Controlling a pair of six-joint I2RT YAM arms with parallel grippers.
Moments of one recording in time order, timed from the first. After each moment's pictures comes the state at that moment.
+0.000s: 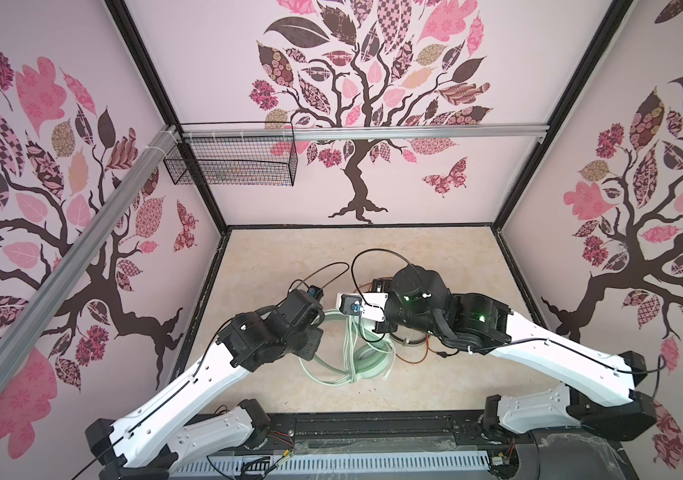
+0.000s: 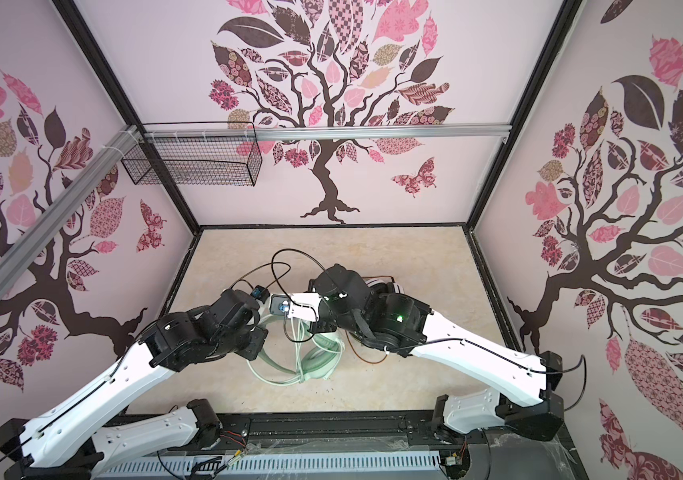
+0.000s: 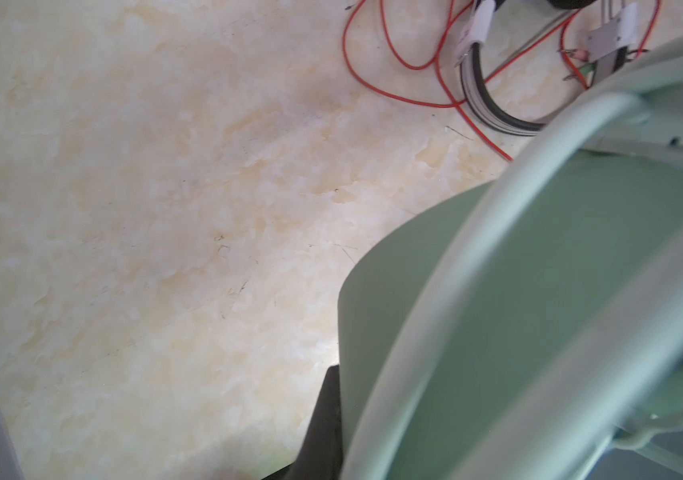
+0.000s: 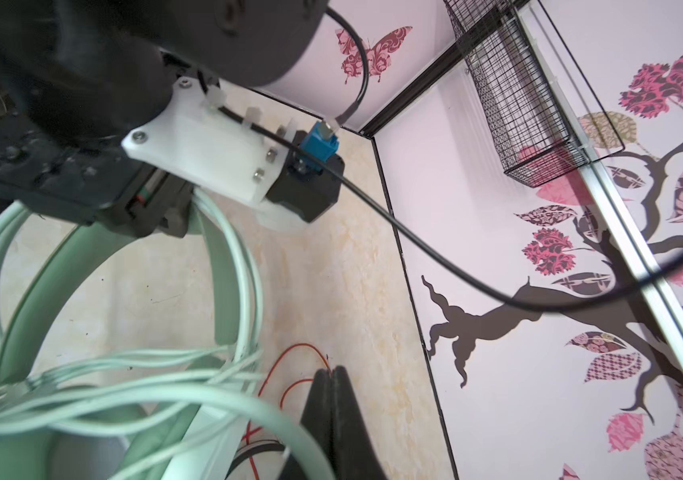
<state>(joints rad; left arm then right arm) -0.86 0.99 1.15 -1.20 -0.19 -0.31 1.11 1.33 1.49 -0.62 0.17 -0.66</state>
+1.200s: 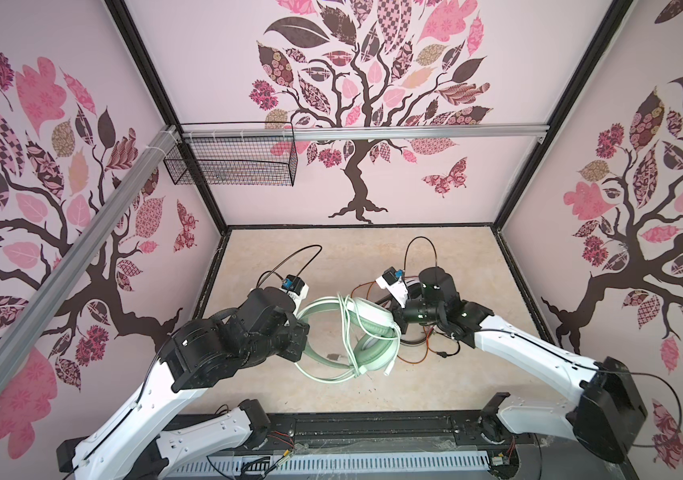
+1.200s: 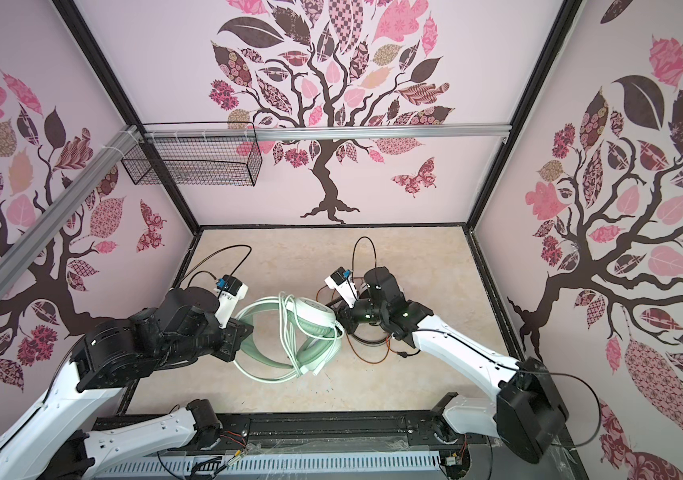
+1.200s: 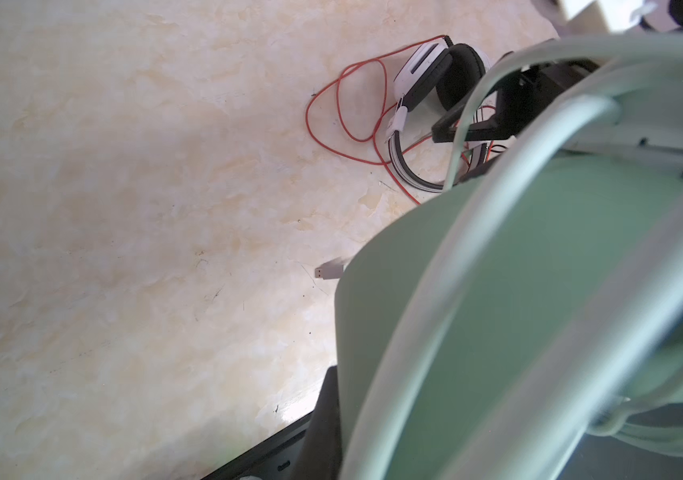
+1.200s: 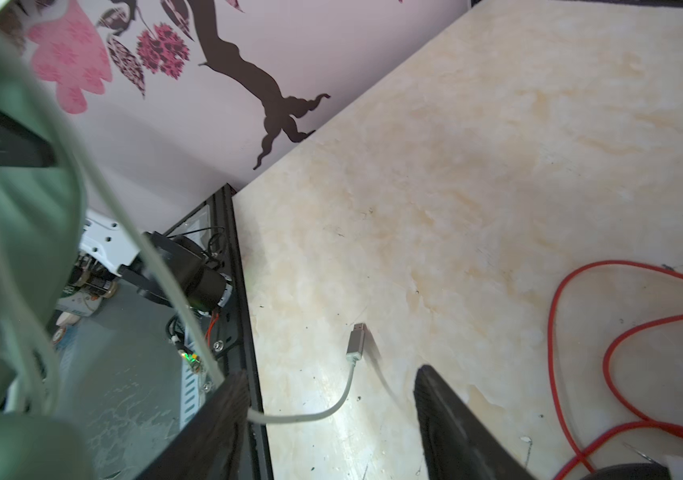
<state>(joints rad) -0.90 0.94 1.44 -1.36 -0.18 -0.45 0.66 1.21 0.83 -0.05 -0.68 0.20</state>
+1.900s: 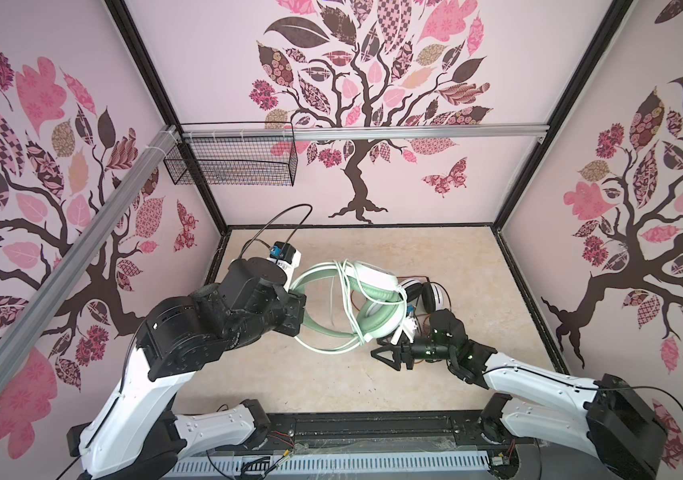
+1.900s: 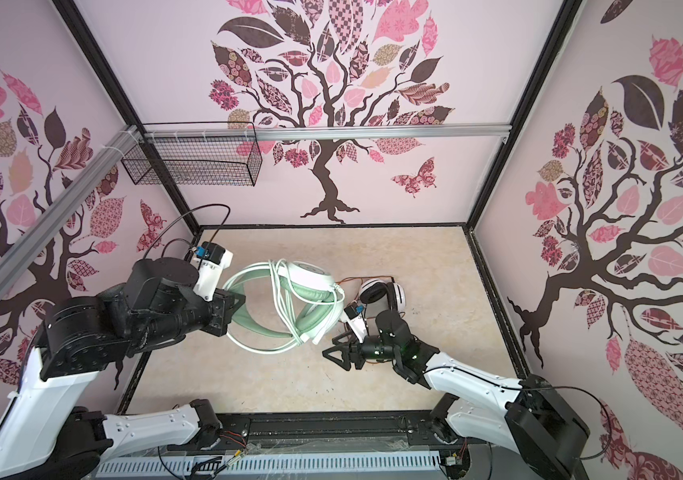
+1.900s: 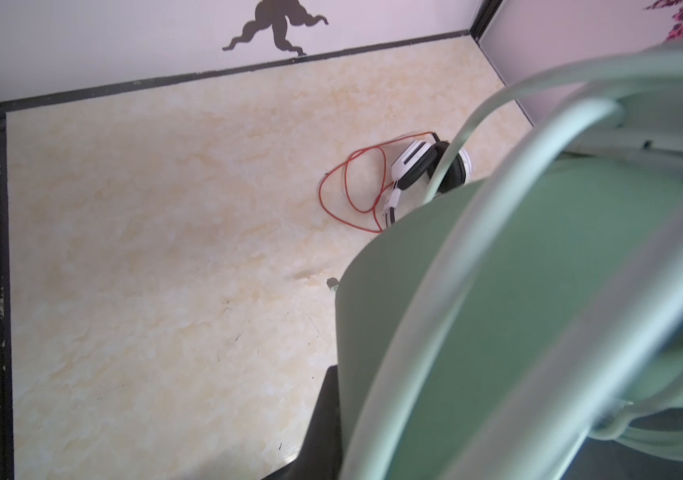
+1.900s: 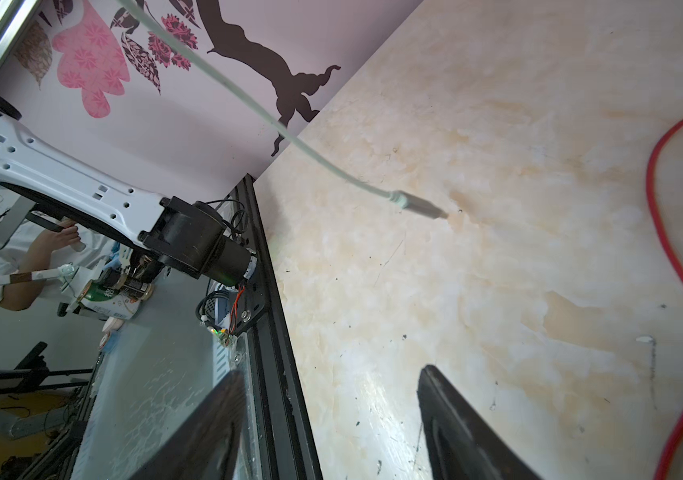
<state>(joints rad) -0.90 1.13 1.87 -1.47 -0.30 -0.44 0.81 1.07 0.40 0.32 -0.54 0.43</state>
